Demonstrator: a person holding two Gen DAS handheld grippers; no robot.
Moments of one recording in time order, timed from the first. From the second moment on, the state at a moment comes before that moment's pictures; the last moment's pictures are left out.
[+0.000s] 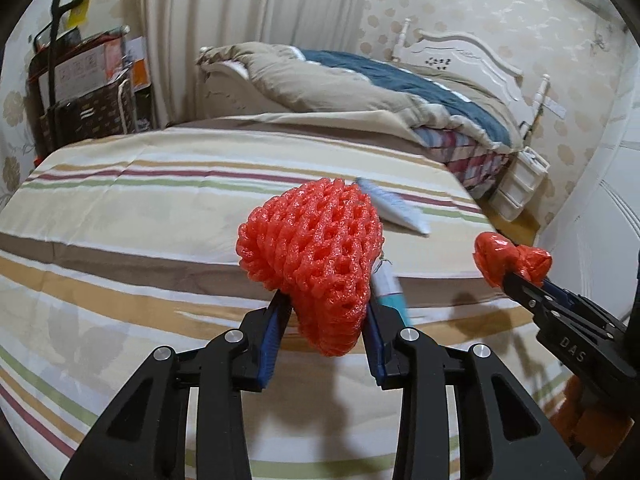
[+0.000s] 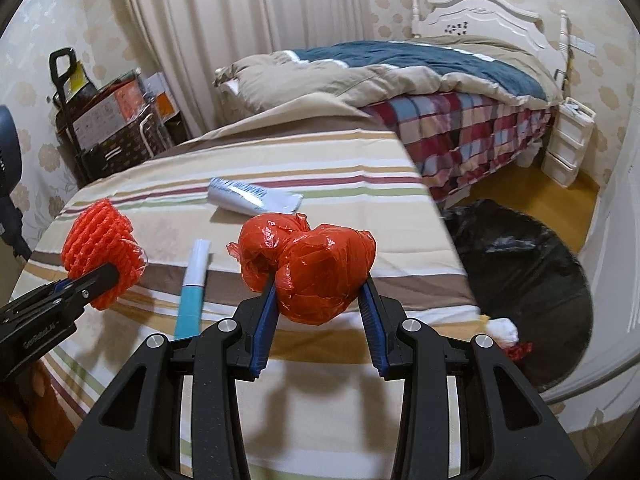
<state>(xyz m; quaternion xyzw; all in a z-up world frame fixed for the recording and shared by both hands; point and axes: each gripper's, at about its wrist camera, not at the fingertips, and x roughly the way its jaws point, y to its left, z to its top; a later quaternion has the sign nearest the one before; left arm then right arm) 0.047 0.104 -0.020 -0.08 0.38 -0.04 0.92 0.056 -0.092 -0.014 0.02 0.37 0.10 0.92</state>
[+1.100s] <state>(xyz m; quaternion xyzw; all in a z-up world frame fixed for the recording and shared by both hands) 0.098 -0.126 -0.025 0.04 0.38 -0.18 0.91 0.066 -0.275 -0.029 0.07 0.35 -0.08 0.93</state>
